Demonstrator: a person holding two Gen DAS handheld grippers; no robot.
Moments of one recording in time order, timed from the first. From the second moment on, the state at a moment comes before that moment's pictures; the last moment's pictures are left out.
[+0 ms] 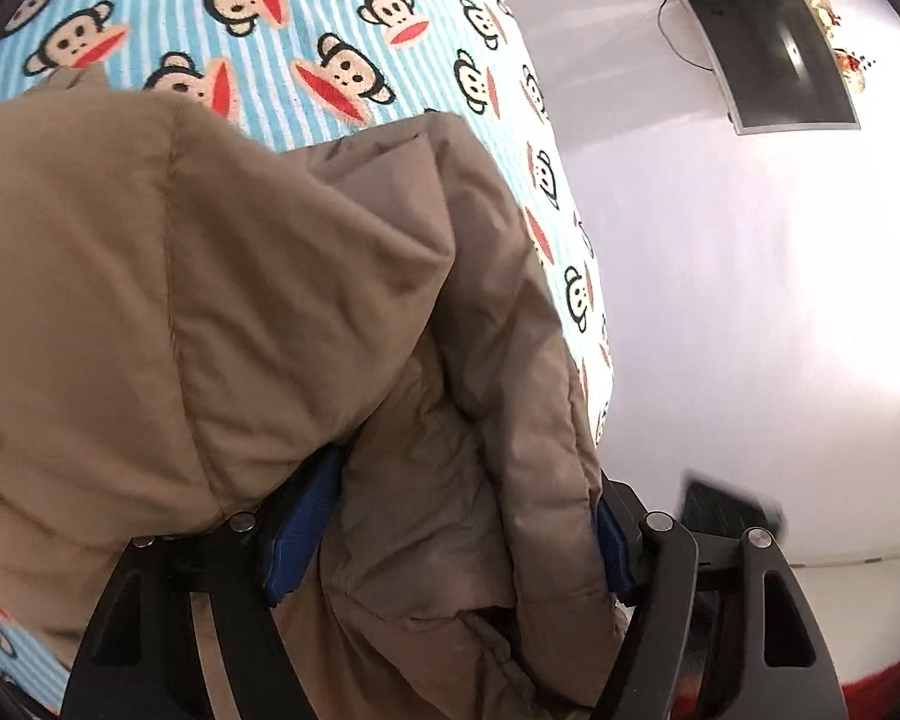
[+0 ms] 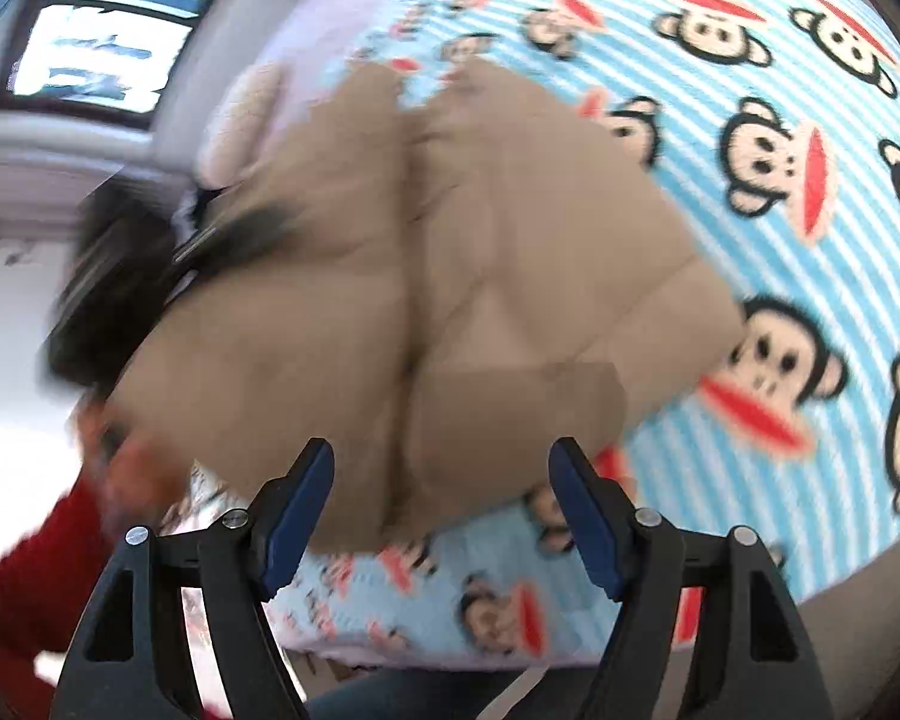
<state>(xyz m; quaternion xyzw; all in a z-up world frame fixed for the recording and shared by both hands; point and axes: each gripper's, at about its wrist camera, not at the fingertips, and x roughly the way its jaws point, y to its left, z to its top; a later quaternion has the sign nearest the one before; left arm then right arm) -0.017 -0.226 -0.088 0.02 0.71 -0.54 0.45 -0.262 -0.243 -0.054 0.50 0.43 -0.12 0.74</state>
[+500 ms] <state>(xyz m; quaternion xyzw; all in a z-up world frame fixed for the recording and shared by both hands) 0.001 -0.183 0.004 0.18 0.50 -0.50 0.68 -0.248 -0.230 -0.076 0.51 0.41 -0.17 0.74</state>
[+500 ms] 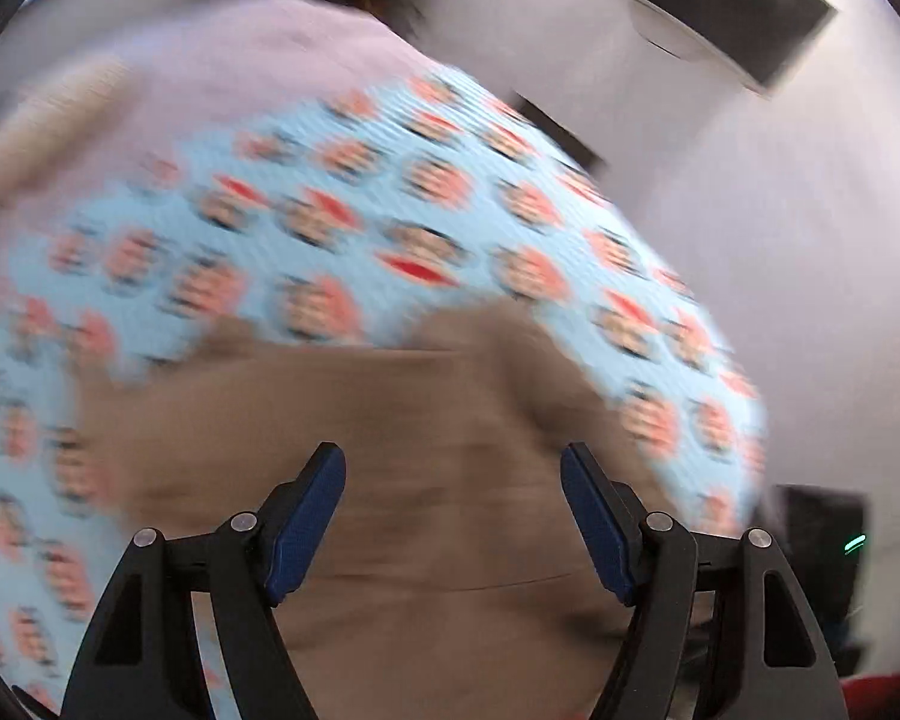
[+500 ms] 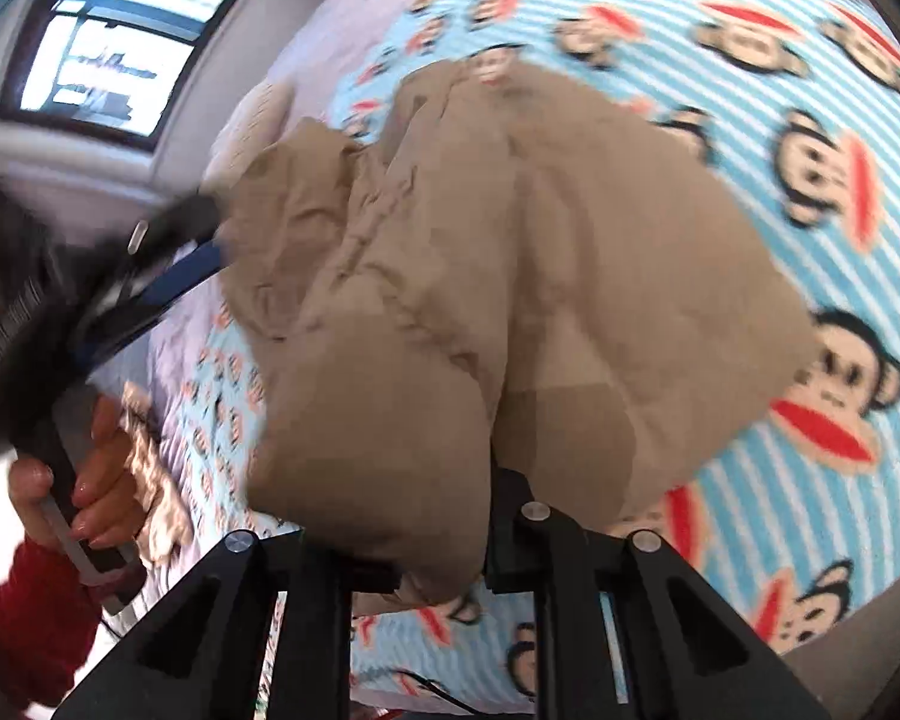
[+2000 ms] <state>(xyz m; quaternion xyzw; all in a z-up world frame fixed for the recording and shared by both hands) -0.009 -0.169 -0.039 0.19 0.54 -0.34 0.75 -0.263 -0.336 -0.106 0.42 0.53 -0.12 0.73</state>
